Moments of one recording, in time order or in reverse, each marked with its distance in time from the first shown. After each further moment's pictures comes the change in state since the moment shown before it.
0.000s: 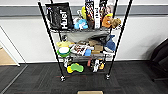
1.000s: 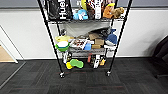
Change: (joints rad) left arm 0.127 0.043 -0.067 0.073 -0.094 0.000; right arm -0.055 0.051 -0.117 -0.042 -0.049 0.000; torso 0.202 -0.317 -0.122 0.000
